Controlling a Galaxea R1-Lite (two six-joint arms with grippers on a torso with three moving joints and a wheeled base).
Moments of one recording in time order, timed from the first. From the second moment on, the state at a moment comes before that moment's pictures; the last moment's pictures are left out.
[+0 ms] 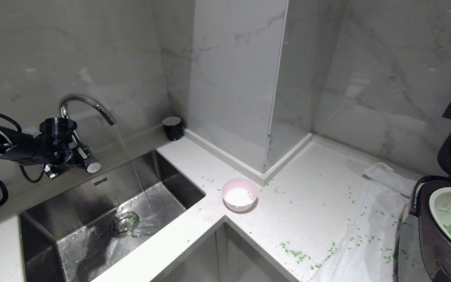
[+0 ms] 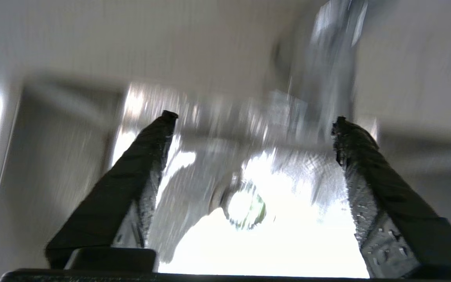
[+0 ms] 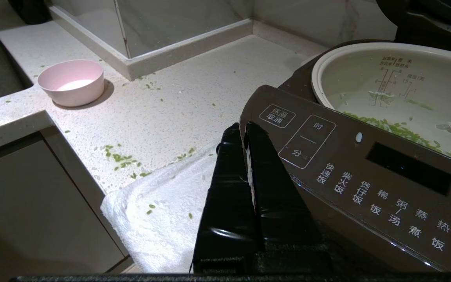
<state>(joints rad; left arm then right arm) 0.27 2.40 -1.74 0.03 0.36 -0.48 0.00 0.00 -0.01 0.04 0.02 -0.04</state>
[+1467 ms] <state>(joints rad) -0.48 2.22 -1.78 0.52 0.23 -0.61 0.00 0.00 -0.01 0.04 0.02 -0.04</state>
